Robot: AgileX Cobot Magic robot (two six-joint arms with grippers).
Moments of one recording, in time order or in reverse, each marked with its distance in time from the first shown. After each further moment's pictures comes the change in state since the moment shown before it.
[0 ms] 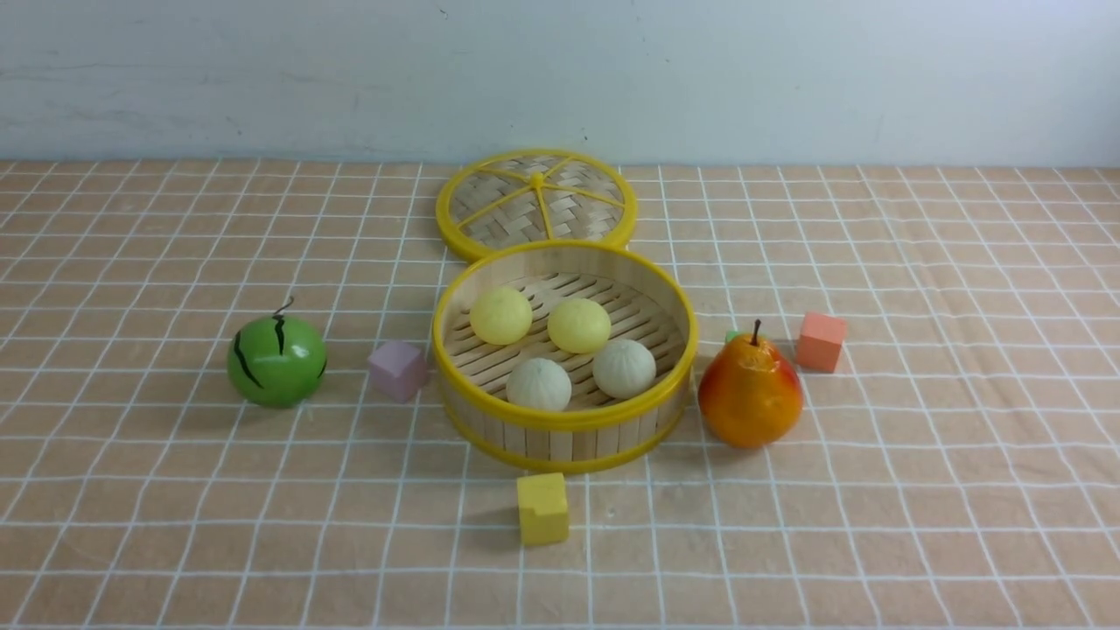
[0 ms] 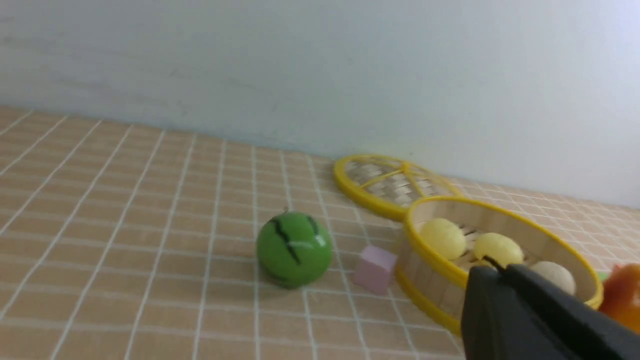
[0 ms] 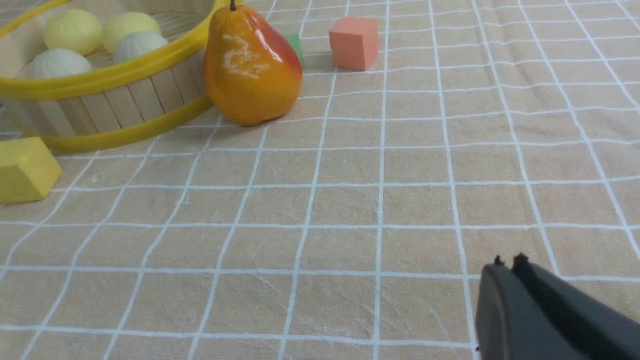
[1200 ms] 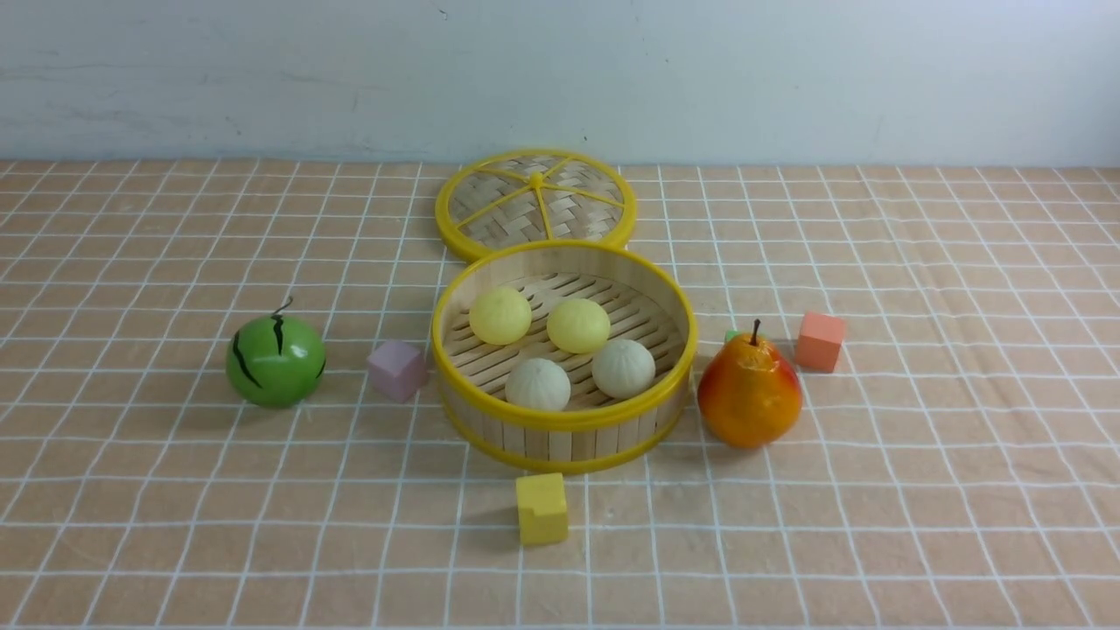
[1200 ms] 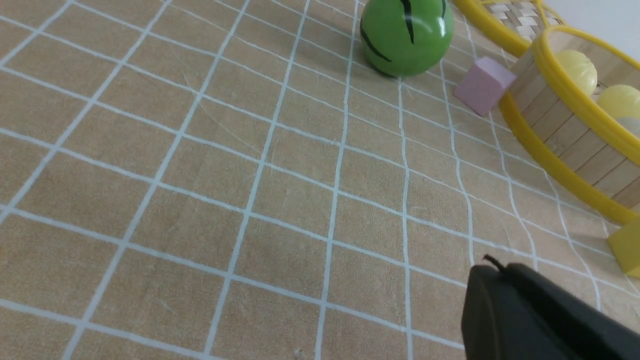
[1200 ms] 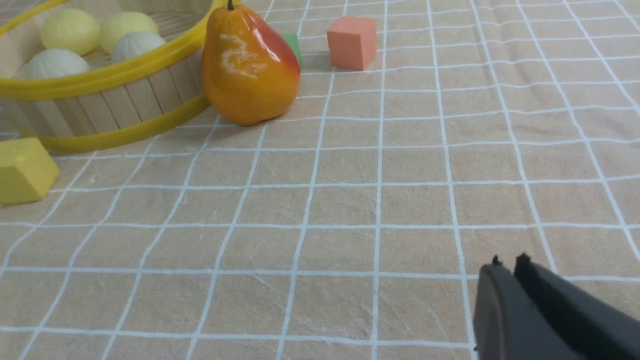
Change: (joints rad) right arm 0.000 0.000 0.000 0.000 0.001 0.000; left arm 0.014 0.000 0.138 0.104 0.187 -0.278
